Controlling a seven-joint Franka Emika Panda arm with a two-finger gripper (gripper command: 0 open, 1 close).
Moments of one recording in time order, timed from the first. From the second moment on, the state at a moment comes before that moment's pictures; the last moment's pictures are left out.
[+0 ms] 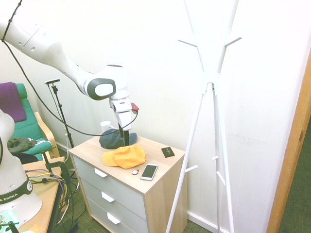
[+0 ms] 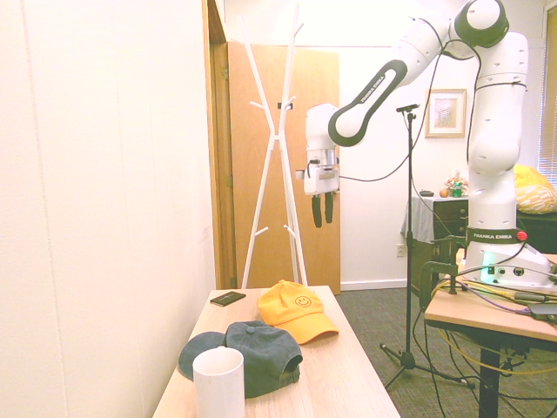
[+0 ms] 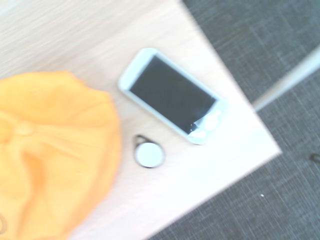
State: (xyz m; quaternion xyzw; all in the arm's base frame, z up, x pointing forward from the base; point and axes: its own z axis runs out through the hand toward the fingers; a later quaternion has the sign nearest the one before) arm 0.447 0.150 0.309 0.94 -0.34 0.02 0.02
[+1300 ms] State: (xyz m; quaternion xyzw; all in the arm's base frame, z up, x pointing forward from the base) arm 0.504 0.285 0.180 0.97 -0.26 0.01 0.02
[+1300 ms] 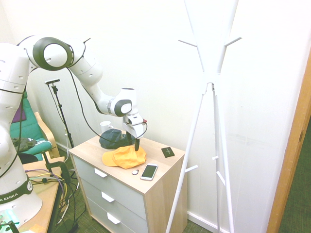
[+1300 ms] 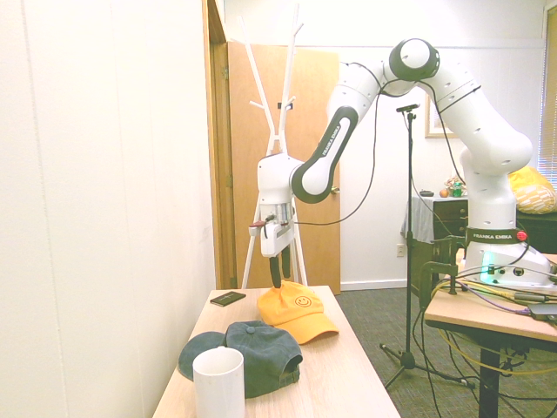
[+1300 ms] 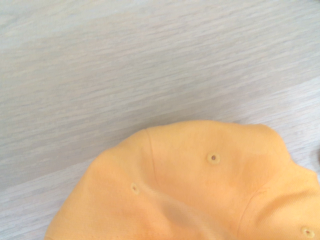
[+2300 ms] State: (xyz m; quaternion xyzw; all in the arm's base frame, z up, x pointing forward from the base) arm 0.504 0.284 0.179 0.97 -0.25 0.01 0.03
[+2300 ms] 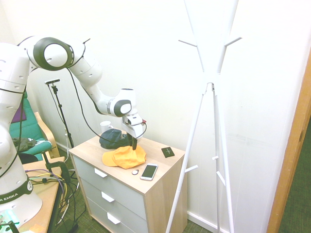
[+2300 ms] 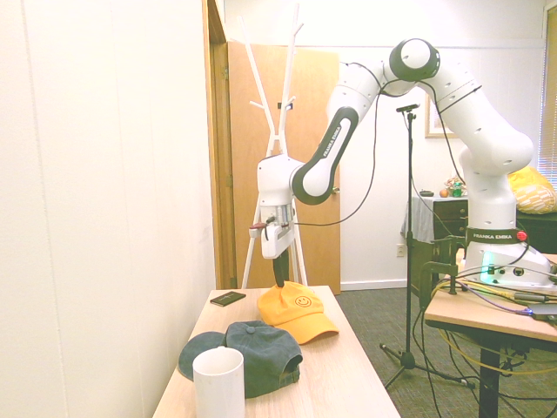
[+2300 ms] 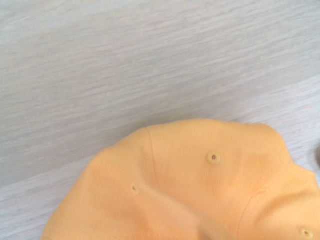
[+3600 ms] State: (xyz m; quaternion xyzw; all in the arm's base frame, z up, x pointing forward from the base) arm 0.516 0.265 0.323 0.92 -0.13 0.19 0.31
